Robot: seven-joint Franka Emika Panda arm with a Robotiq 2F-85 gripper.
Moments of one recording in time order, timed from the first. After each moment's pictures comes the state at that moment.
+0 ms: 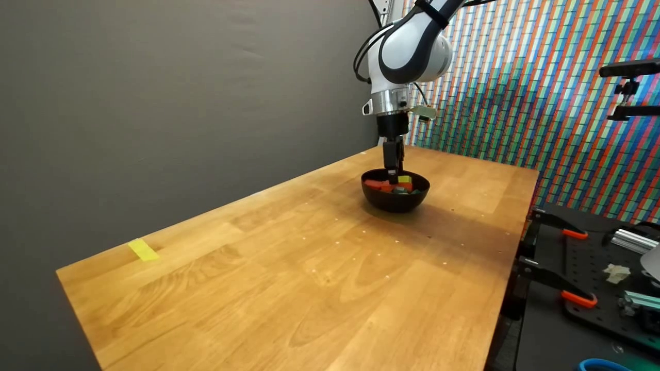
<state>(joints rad) -0.05 0.46 0.06 -2.08 0.00 2.31 -0.35</state>
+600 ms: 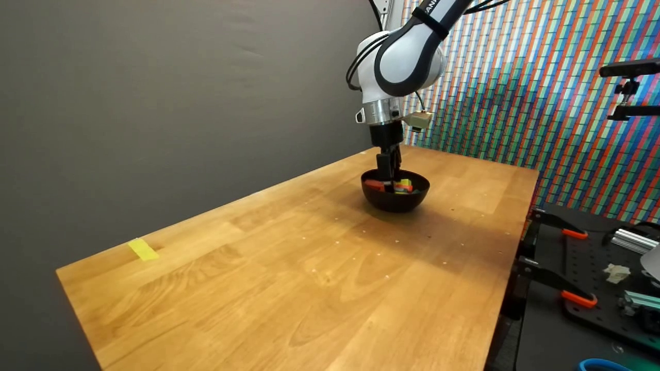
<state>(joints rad) 0.03 0.49 0.05 -2.08 -0.10 2.32 -0.18</state>
